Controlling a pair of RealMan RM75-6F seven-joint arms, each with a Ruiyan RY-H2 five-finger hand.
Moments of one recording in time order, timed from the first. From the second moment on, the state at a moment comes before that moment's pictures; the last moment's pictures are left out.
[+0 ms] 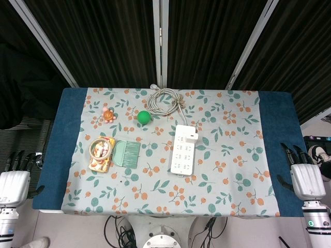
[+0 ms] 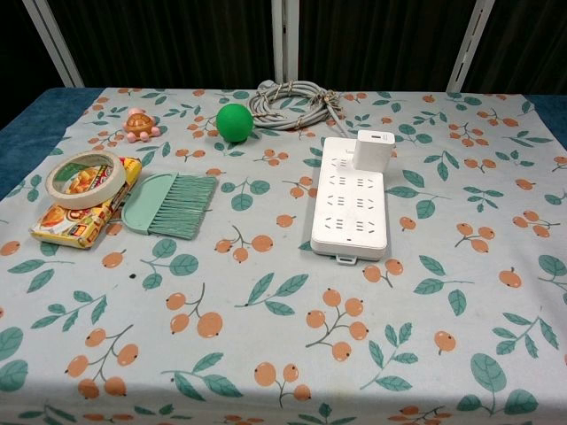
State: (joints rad) left arm -0.08 -1.13 -0.03 -1.66 1.46 1.49 0.29; right arm 0.10 -1.12 0.08 -1.64 -1.48 1.45 -0.17
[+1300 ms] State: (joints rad) left arm -0.14 -1.21 -0.03 -1.66 1.54 1.44 0.27; right arm 0.64 -1.39 0.22 -1.35 -1.32 0.73 0.21
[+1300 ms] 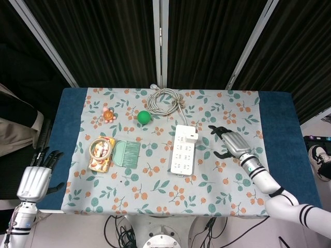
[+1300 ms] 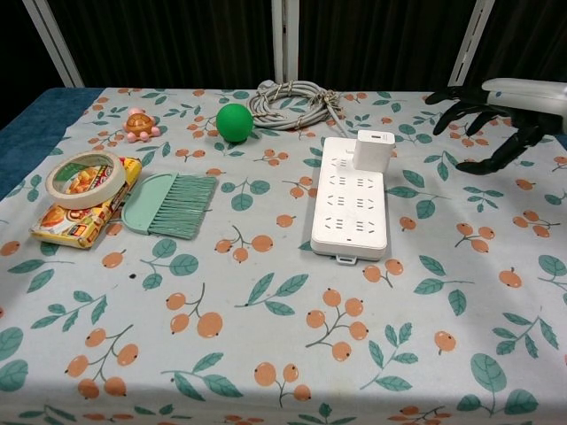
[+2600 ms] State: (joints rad) left arm -0.23 -1.26 -0.01 -1.61 1.61 1.36 0.18; right arm 0.78 -1.56 0.14 -1.27 -1.47 0.76 0.43
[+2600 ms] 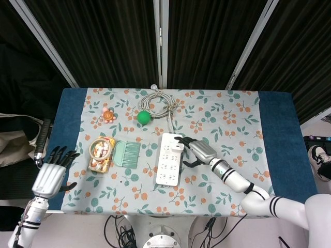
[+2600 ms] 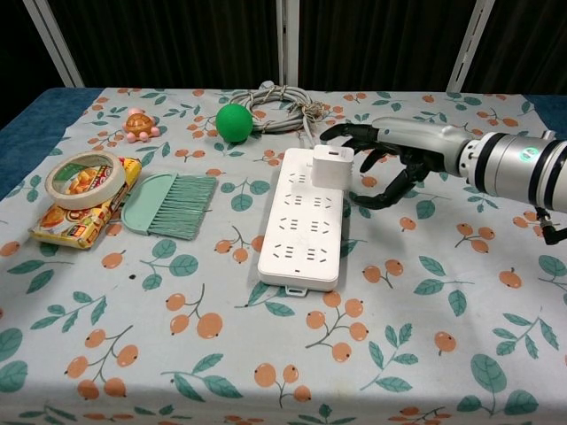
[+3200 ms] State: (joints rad) left arm -0.62 -1.56 -0.02 -1.47 1.80 1.00 0.08; right arm 0.86 -1.28 0.18 -1.65 -1.06 0.75 -0.33
